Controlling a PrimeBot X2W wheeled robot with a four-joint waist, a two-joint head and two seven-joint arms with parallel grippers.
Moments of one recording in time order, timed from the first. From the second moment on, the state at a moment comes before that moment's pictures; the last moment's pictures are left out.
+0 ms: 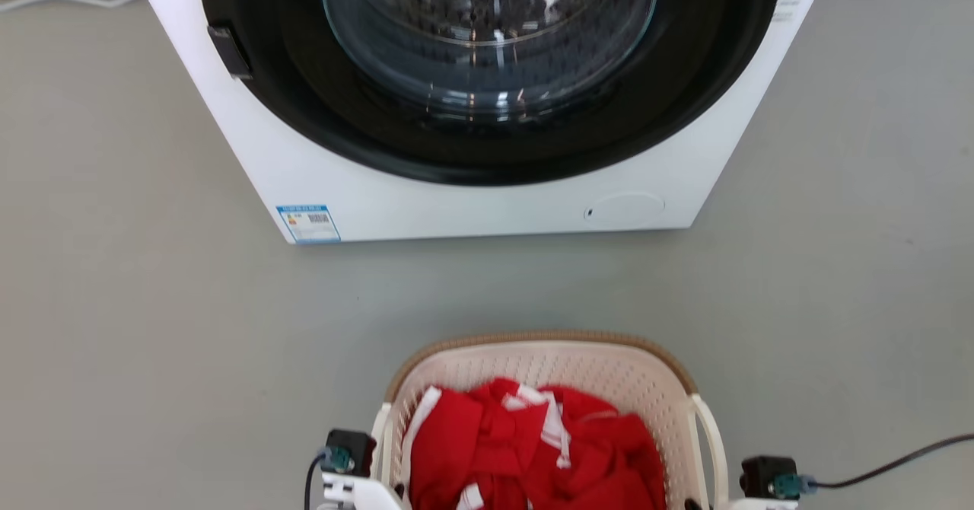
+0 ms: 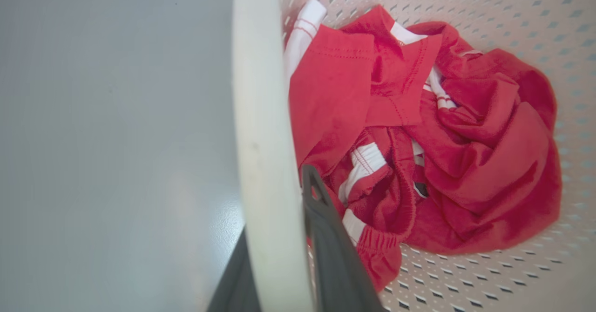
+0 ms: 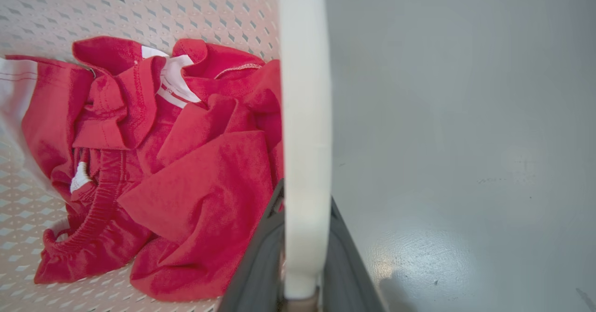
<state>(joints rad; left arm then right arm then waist) -0.47 -0.01 -0.86 1.13 -0.77 -0.12 -0.03 -0.45 0.01 0.68 1.26 0.88 0.14 -0.13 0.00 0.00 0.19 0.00</state>
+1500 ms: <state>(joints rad) -0.41 0.00 -0.96 1.13 -0.90 -0.12 -0.01 -0.39 0.02 0.64 1.27 0.82 0.14 -0.06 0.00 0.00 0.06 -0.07</state>
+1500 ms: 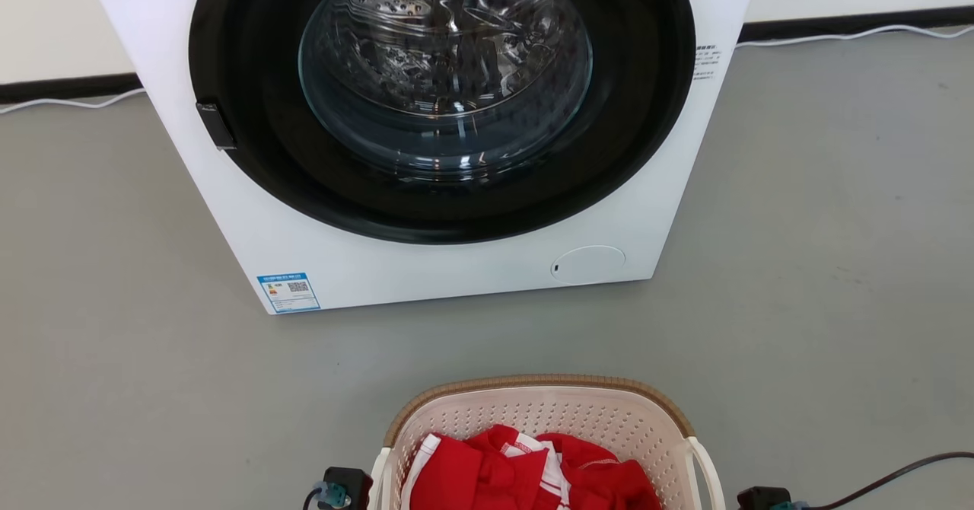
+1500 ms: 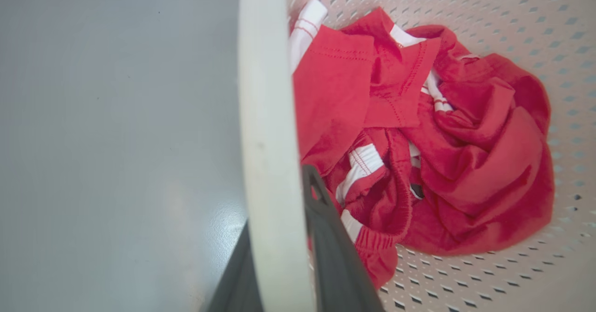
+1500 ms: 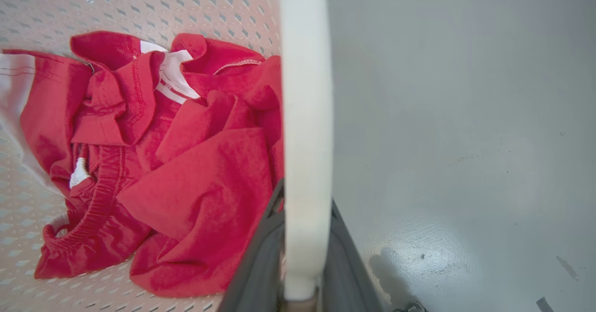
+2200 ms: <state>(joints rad) -0.40 0.00 -0.99 1.13 -0.94 -0.12 -0.01 -0.38 0.02 0.62 1.27 0.81 0.14 -0.05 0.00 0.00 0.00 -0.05</state>
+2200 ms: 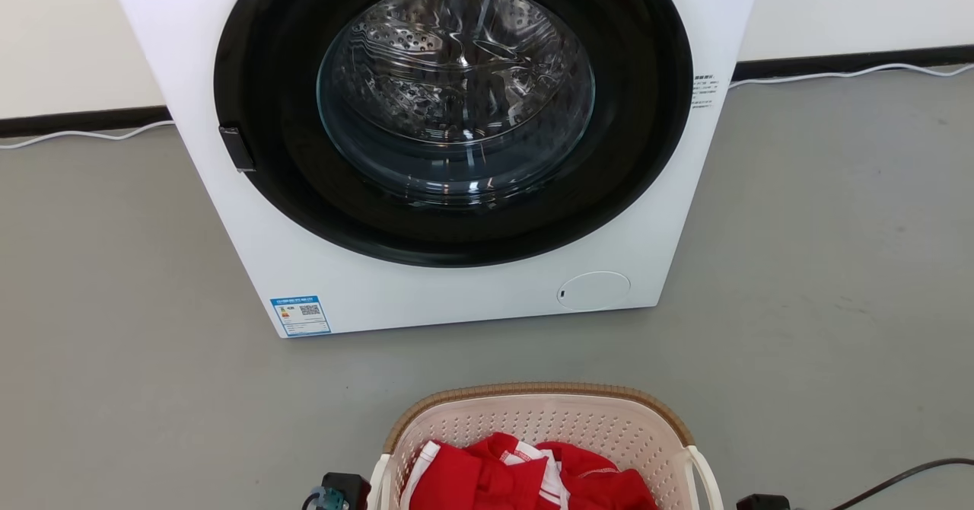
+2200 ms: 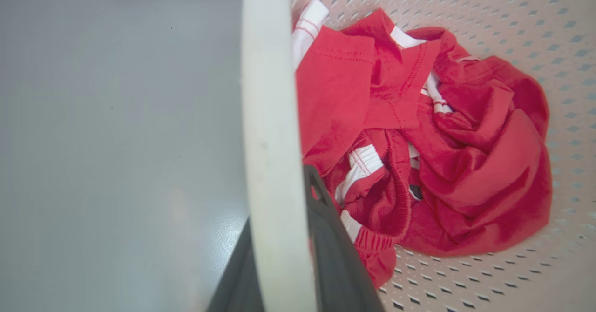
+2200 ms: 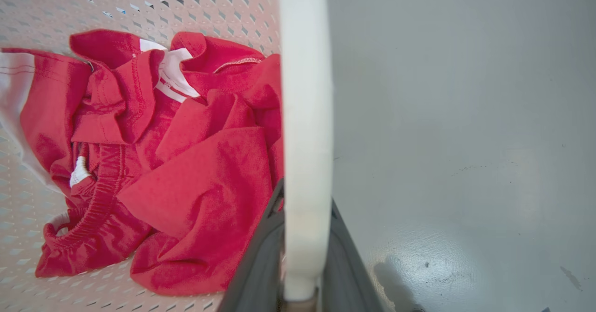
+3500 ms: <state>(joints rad) -0.40 0.00 -1.04 1.14 -1.00 -0.12 -0.02 -0.37 0.02 0.62 1.27 0.80 0.14 -0.05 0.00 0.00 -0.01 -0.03</state>
